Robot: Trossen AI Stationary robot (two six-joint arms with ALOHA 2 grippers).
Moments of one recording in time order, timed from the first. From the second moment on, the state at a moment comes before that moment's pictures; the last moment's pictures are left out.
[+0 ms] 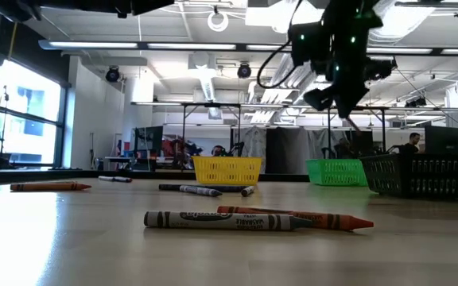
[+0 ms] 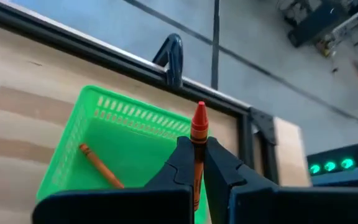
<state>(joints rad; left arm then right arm) 0.00 0.90 0.48 0.63 -0.39 0.59 -0.30 1.56 1.12 -1.10 0.90 0.94</state>
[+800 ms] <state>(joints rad) 0.09 0.90 0.48 0.60 -0.39 0.59 -0.45 1.56 0.88 -0.54 0.70 0.72</state>
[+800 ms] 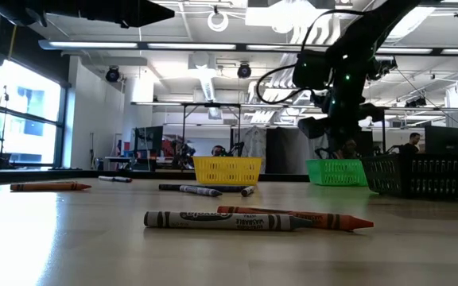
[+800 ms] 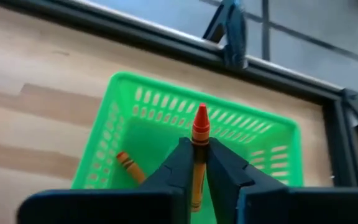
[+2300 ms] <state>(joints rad) 0.06 0.90 0.48 0.56 -0.41 0.53 0.82 1.64 0.96 -0.66 -0.11 1.89</state>
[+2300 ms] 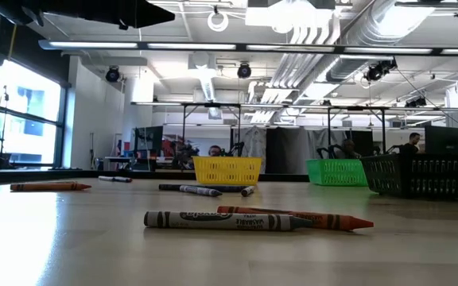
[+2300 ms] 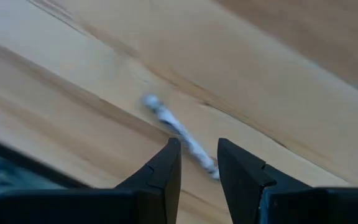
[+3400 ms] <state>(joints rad) 0.06 0.90 0.48 0.54 -0.41 0.54 0.81 1.75 0.96 -0.58 -0.13 1.84</state>
